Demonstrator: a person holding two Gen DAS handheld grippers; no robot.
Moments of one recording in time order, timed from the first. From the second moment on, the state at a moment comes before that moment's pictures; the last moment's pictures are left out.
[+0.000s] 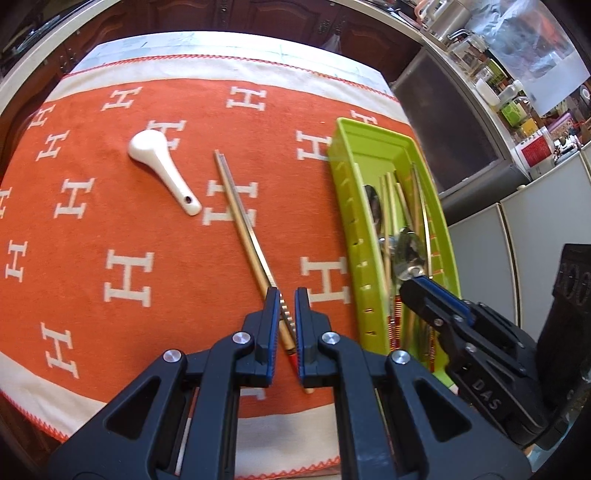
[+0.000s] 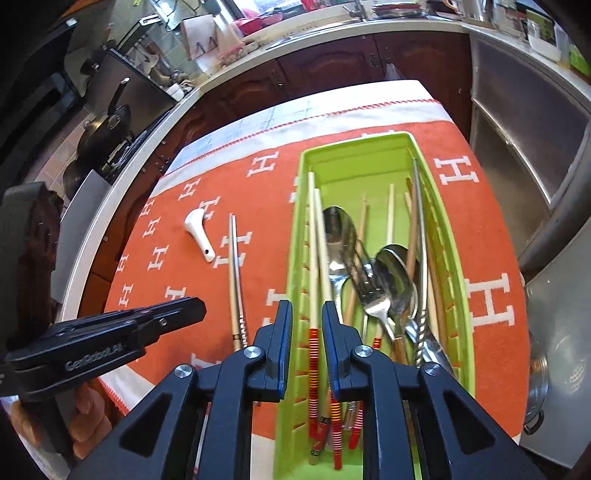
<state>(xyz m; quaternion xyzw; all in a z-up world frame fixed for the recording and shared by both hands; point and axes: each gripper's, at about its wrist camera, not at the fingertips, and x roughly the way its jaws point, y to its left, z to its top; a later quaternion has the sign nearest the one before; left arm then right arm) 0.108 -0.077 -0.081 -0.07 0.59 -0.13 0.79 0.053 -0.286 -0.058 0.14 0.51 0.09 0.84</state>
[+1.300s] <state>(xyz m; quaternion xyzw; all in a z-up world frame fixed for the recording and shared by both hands) 0.115 0.023 -0.127 -0.10 0.60 -0.08 0.79 0.109 -0.154 -0.110 -0.05 0.60 0.14 0.78</state>
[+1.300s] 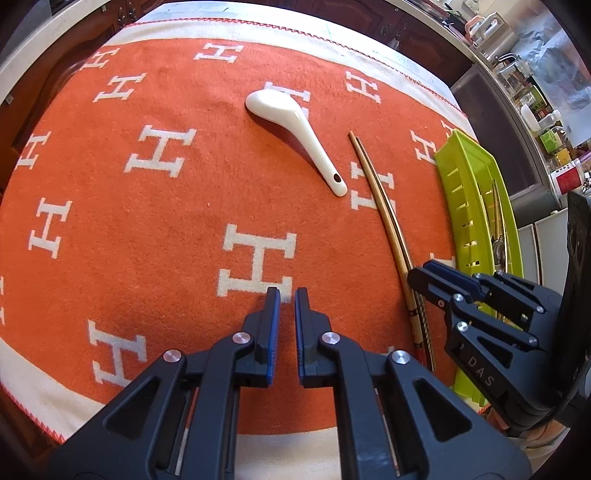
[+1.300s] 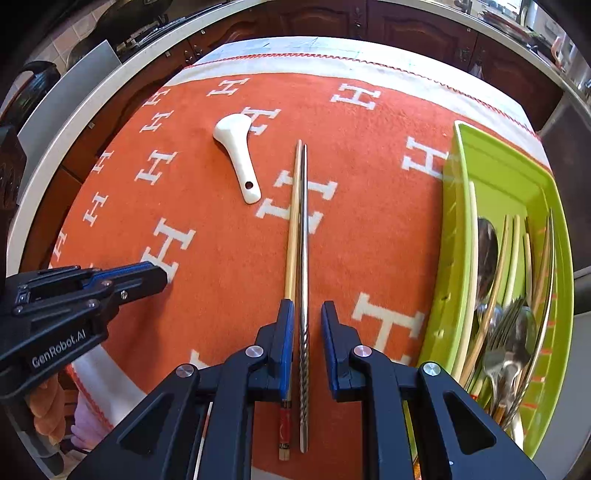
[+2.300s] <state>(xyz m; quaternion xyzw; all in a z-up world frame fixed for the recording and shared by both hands) 0.122 -0.028 -0.121 -0.09 0.61 -0.12 0.78 0.089 -0.191 -0.083 0.05 0.57 0.14 0.81</state>
